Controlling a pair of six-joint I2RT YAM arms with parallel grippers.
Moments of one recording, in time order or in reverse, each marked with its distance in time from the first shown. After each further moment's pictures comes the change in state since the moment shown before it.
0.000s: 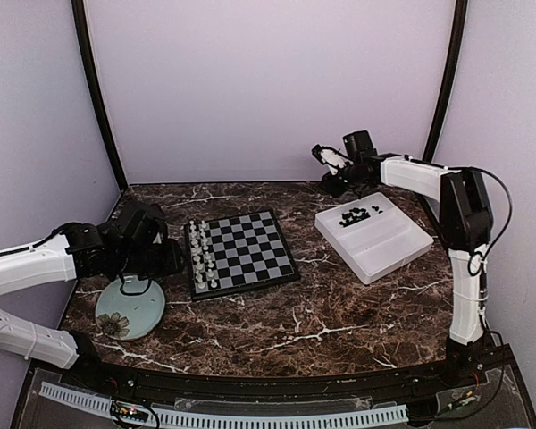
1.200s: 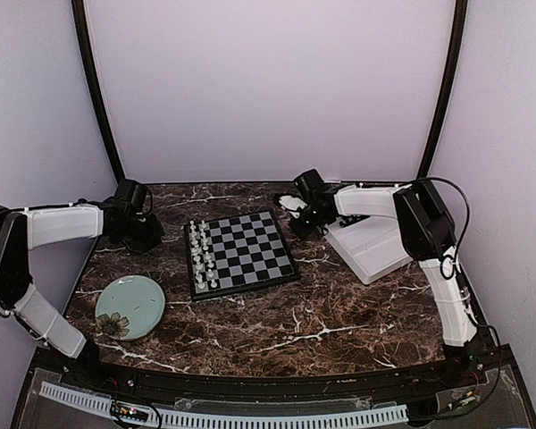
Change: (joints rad) left arm 0.523 0.380 0.112 0.188 0.196 0.090; right arm 0.224 0.277 0.105 -0.037 0.239 -0.063
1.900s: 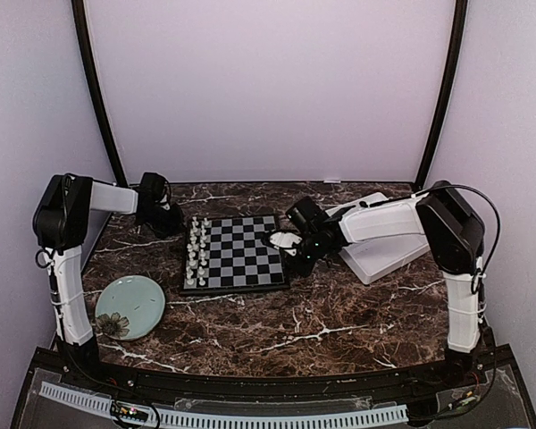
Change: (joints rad) left arm 0.095 0.580 0.421 0.125 0.278 0.160; right arm 0.169 -0.292 -0.439 0.031 -0.050 -0.047
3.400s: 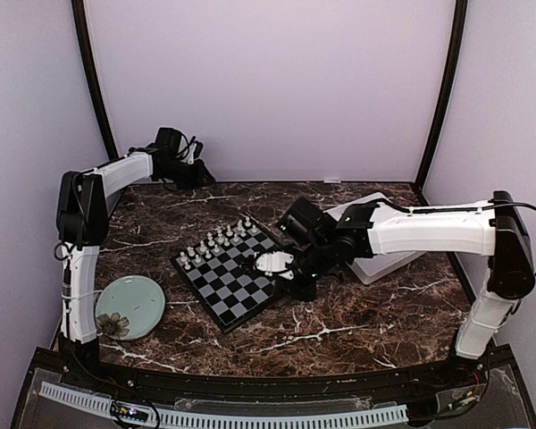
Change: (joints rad) left arm -0.072 0.214 0.667 -0.249 0.254 0.338; right arm 0.294 -0.335 -0.083 -0.277 -0.122 -0.051
